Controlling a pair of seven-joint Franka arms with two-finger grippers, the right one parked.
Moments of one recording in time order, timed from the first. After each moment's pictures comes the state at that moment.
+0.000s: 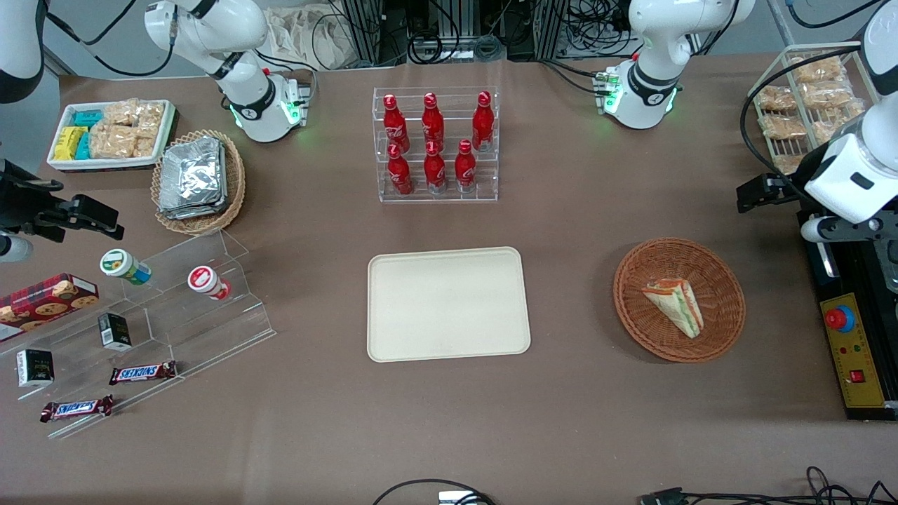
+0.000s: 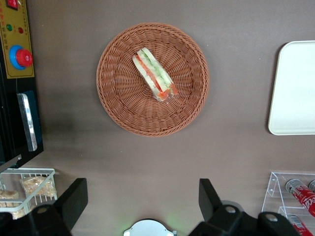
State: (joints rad) arm 0.09 0.06 -0.16 -1.54 0.03 1.45 -0.11
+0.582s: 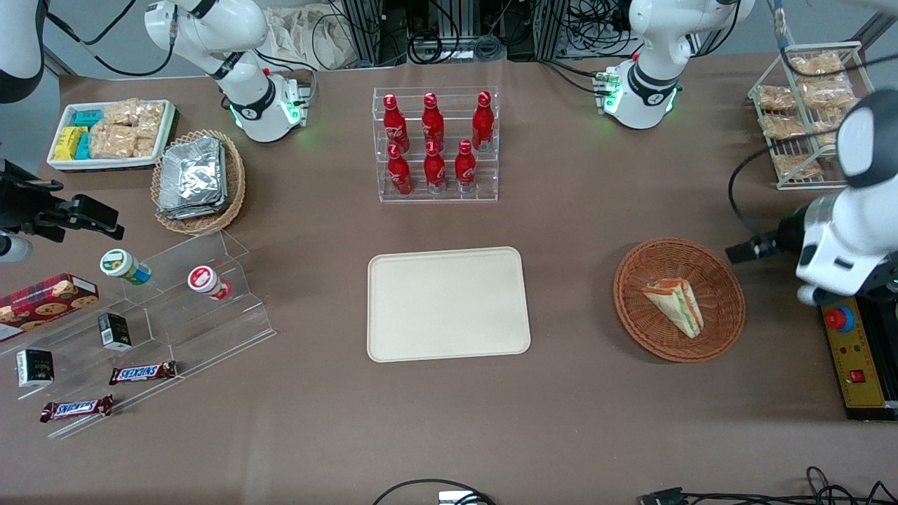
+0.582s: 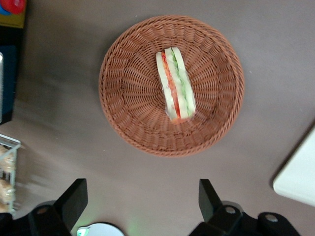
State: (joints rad) arm 0.12 0.28 -0.15 -1.57 0.03 1.58 -0.44
